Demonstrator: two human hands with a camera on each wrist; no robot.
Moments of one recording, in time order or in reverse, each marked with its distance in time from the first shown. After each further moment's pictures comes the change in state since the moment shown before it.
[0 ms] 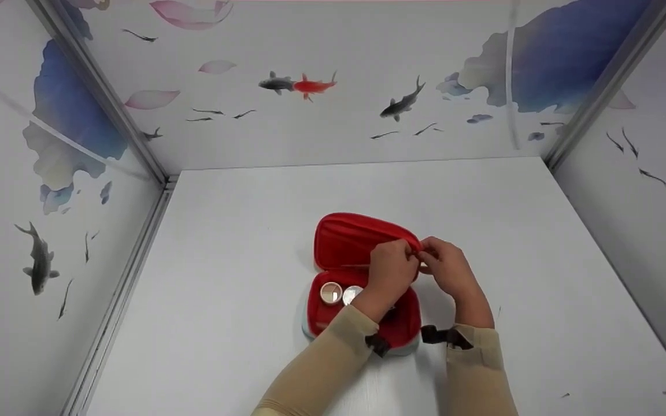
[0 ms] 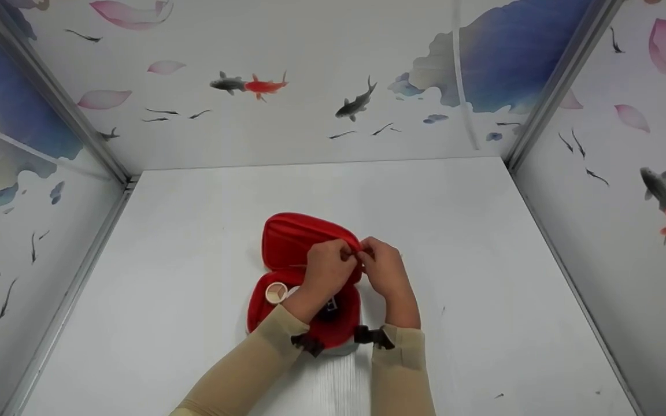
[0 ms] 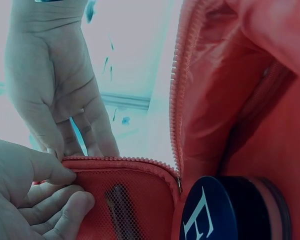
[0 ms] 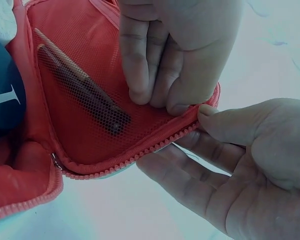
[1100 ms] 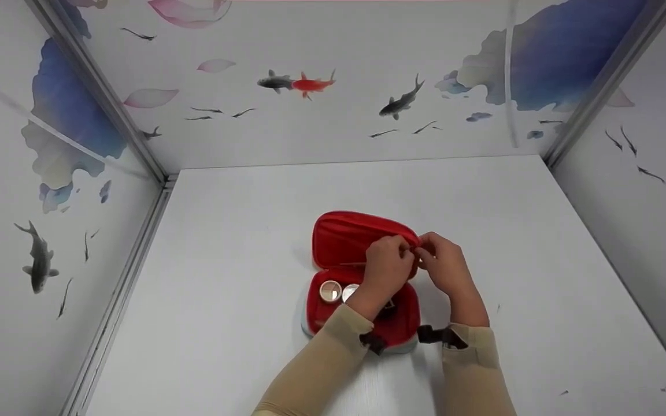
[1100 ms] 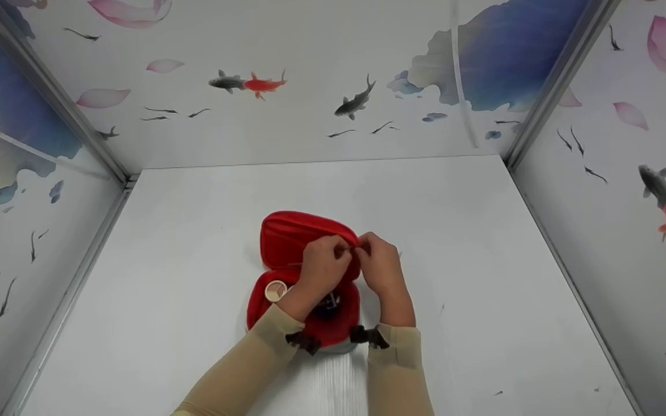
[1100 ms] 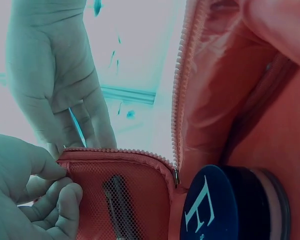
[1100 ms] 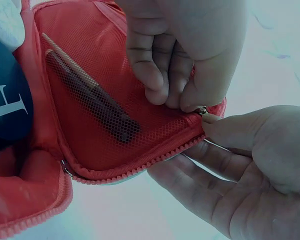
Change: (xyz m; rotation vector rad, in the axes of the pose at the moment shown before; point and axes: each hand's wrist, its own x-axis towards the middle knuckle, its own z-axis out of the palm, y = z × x) left_hand -0.001 -0.006 -0.007 -0.093 0.026 0.022; right_hand -0.003 -0.007 0.007 -0.084 0.092 -0.016
